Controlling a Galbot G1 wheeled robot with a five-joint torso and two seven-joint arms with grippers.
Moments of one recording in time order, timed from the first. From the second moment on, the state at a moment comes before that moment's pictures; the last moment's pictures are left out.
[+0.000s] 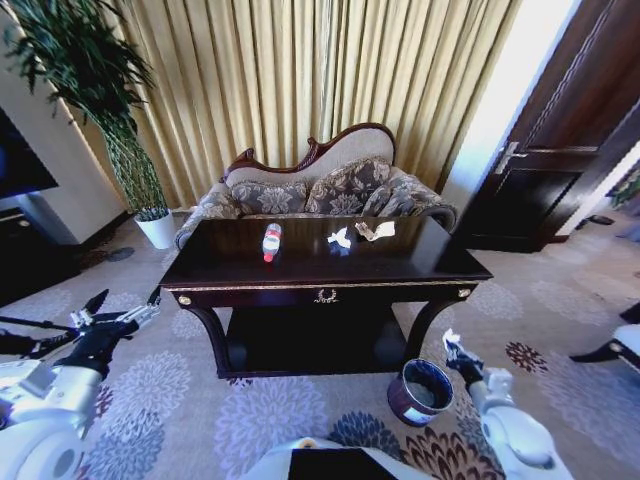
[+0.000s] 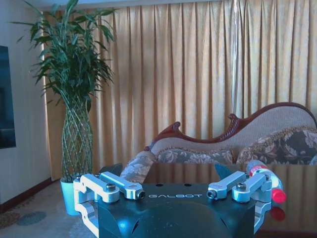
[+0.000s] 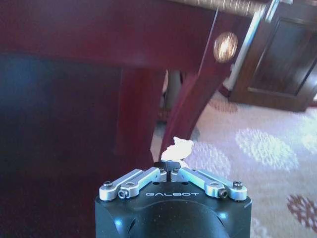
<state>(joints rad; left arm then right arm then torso) 1.79 -1.24 -1.19 -2.50 -0.66 0.37 -0.01 -1.54 1.19 0.82 1.60 0.26 -0.20 -0.04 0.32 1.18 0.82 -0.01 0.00</state>
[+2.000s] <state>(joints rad) 1.82 -1.27 -1.20 -2.50 -0.66 0.34 0.02 -1.43 1.21 0.83 1.39 0.31 -0.21 -0.04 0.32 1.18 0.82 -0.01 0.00</state>
